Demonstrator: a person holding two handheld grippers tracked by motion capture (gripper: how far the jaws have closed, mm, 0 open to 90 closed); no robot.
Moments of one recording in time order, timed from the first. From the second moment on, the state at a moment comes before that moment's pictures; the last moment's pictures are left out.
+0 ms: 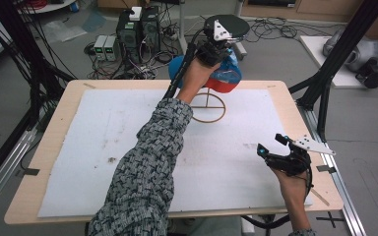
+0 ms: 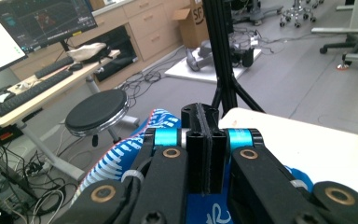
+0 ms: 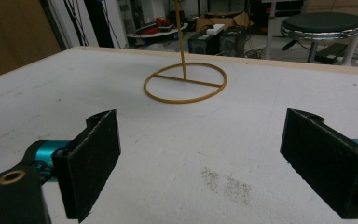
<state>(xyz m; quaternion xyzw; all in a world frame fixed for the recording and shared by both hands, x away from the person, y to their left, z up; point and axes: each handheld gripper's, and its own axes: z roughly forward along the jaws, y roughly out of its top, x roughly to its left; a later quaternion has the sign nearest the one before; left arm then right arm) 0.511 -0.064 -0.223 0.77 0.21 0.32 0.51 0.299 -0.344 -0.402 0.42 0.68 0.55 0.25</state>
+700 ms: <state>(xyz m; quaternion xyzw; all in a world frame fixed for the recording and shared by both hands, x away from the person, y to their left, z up) 0.510 -0.070 -0.225 0.77 0.22 0.32 0.51 0.300 -0.344 -0.404 0.43 0.68 0.55 0.25</state>
